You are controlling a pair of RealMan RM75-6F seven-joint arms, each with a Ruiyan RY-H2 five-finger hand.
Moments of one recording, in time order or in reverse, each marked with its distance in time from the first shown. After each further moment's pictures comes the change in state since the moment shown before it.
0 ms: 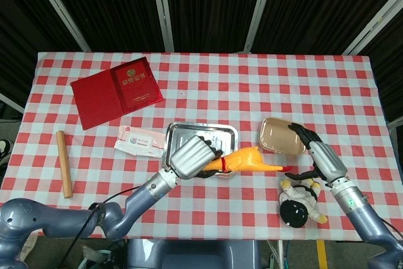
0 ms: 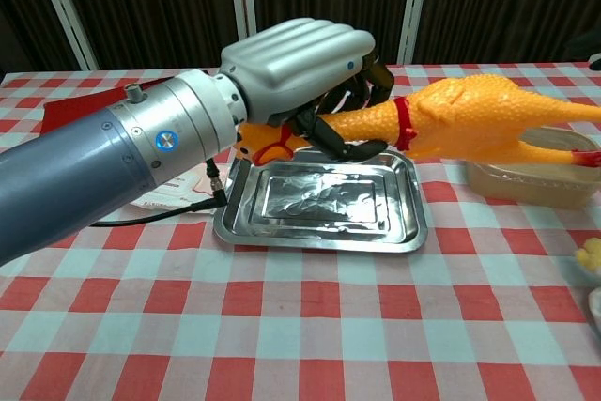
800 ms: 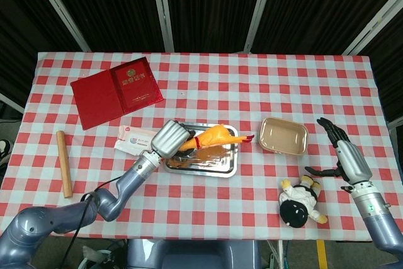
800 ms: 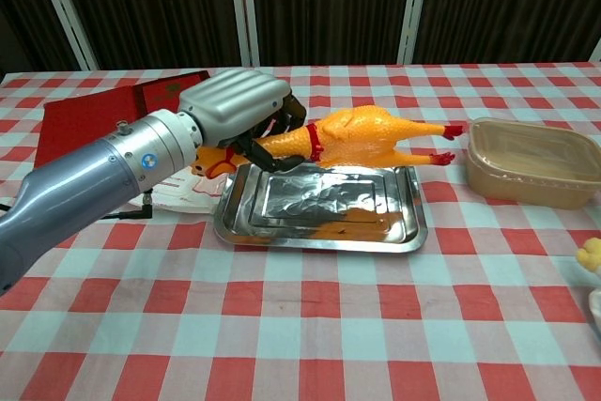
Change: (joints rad) left arm 0.038 -0.146 0.021 0.498 0.003 -0.068 -0.255; right arm -0.091 -0.008 0.008 0.053 0.021 0.134 0.020
